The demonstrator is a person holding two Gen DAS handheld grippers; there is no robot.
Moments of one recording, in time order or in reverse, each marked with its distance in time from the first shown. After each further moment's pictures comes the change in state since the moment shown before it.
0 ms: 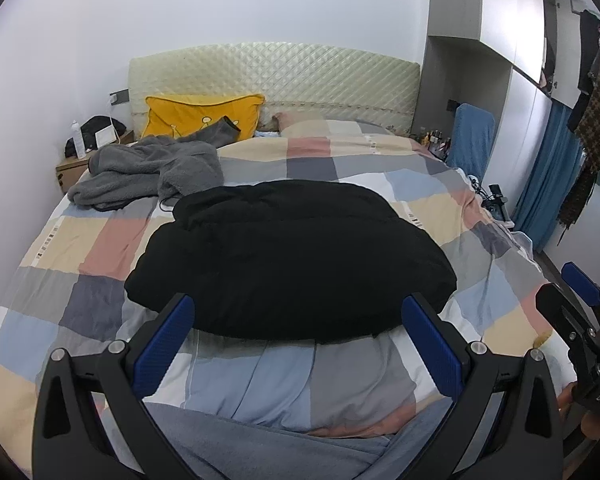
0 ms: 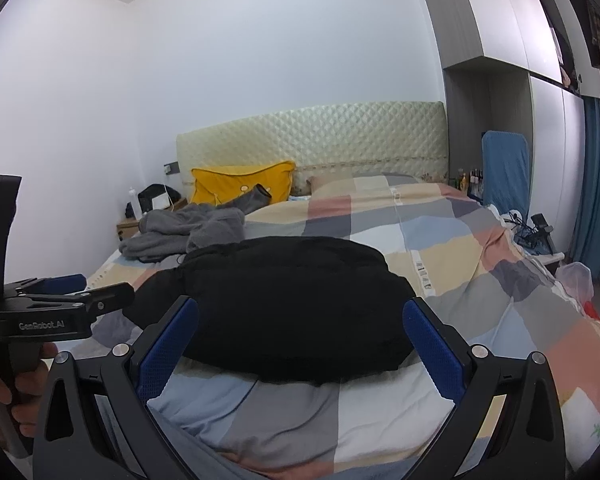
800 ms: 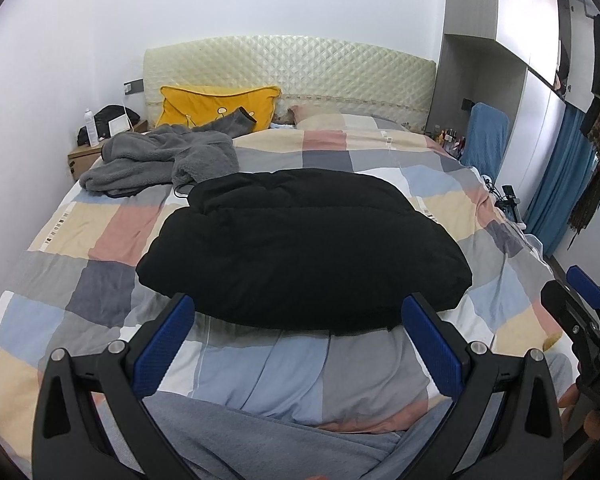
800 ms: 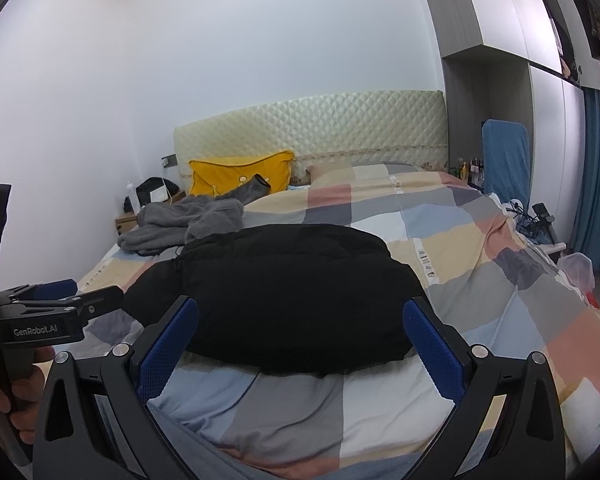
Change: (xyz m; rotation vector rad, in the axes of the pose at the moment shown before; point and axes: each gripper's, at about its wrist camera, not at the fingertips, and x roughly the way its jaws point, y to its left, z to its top) left arm 0.006 0.009 -0.011 -0.029 0.017 0.039; right arm 0.012 0.003 -0.007 0.016 0.031 -0.004
